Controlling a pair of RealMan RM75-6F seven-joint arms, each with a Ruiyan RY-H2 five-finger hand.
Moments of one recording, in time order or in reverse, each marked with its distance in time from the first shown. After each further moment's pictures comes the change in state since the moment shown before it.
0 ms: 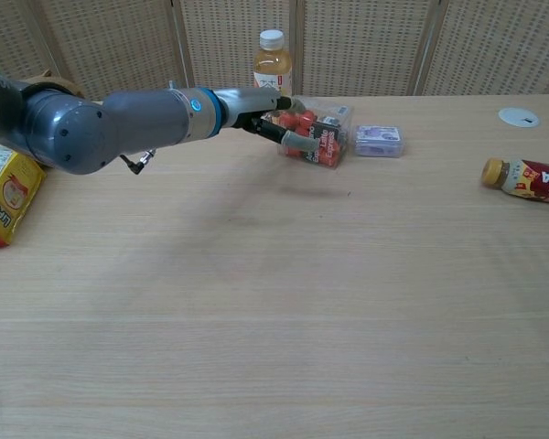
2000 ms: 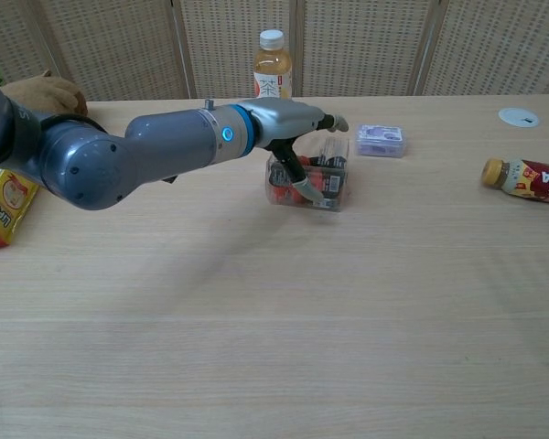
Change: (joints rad) left arm 0.001 -0.018 0.038 -0.129 0.008 0.124 0.321; right arm -0.041 0.041 0.008 -0.050 -0.092 0.070 0.096
